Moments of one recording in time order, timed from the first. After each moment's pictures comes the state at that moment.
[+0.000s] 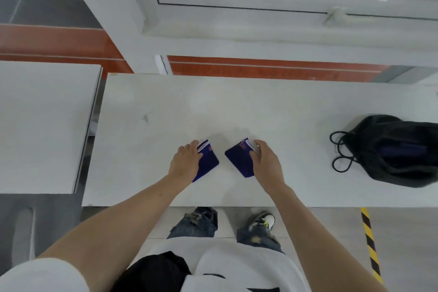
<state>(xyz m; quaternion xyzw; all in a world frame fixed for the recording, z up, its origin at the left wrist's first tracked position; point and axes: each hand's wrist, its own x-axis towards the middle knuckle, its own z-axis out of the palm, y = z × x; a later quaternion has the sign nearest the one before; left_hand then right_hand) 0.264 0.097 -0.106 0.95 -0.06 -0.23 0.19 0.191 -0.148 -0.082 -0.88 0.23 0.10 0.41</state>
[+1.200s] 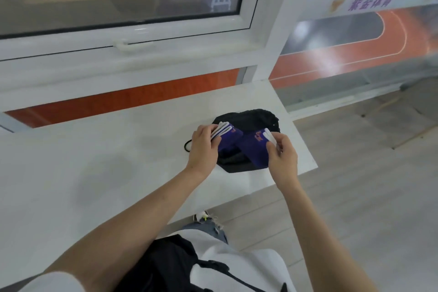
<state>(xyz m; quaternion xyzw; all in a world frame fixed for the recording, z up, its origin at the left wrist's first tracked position) 0.144 -0.443 -0.002 0.84 -0.23 -0.11 0.48 0.000 -0.608 0.032 -0.73 0.37 -0.20 0.53</state>
